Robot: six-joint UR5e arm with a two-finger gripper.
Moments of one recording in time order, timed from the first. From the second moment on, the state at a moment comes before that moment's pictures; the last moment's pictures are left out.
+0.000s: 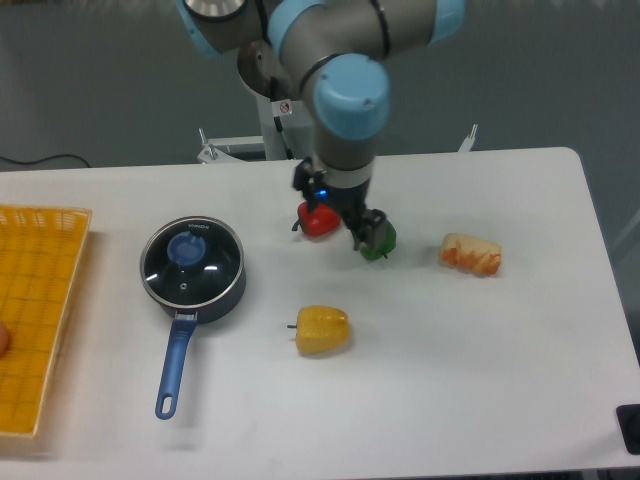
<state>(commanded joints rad) 2.37 -1.73 -1.71 -1.32 1.52 0.85</state>
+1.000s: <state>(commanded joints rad) 2.05 -1.85 -1.70 -1.13 1.56 0.47</state>
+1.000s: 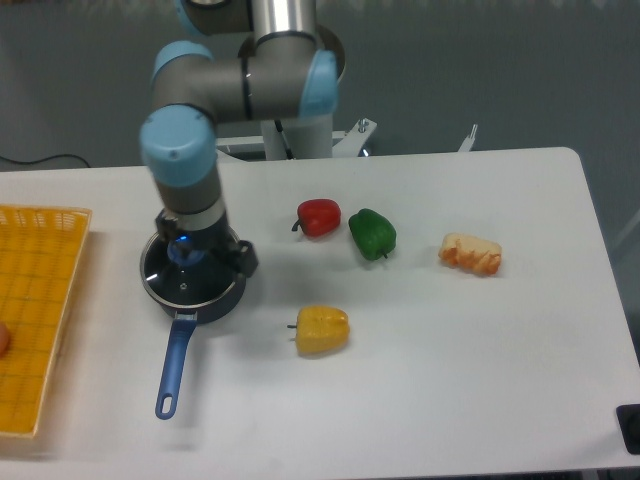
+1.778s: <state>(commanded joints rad) 2.00 -1.85 -1.75 -1.13 1.62 0.49</state>
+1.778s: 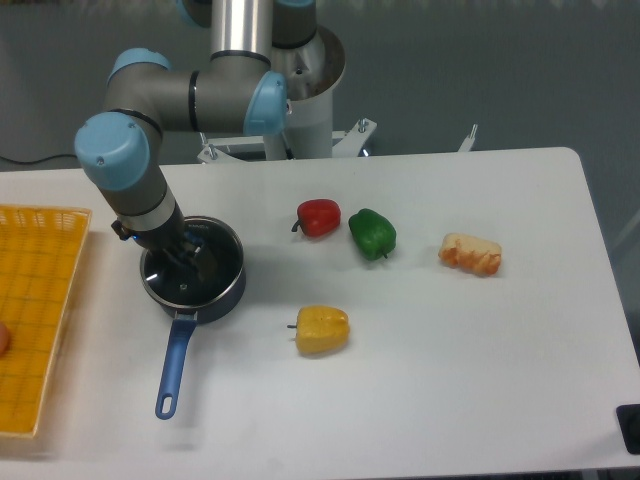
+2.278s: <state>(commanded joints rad) 2.00 -1.83 -1.79 -1.13 1.62 0.54</state>
